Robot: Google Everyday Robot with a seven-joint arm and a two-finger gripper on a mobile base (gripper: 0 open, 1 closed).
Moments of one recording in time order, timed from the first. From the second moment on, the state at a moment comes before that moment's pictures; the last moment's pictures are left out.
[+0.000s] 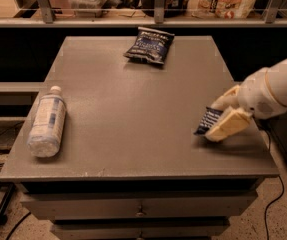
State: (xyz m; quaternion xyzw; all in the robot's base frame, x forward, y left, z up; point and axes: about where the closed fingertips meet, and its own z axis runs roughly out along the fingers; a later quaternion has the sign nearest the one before) arm 0.506 -0.181 0.854 -0.54 0.78 0.10 0.29
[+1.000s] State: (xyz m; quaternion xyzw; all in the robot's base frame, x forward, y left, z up) arm 0.582 -0.167 0.949 -0.55 0.75 0.08 0.37
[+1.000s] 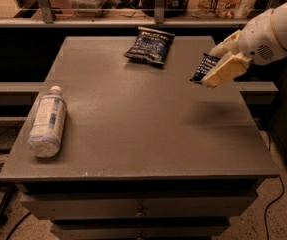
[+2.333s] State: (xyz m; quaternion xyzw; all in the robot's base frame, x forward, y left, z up) arm 0.733 -0.098 0.938 -0.48 0.71 0.12 0.51
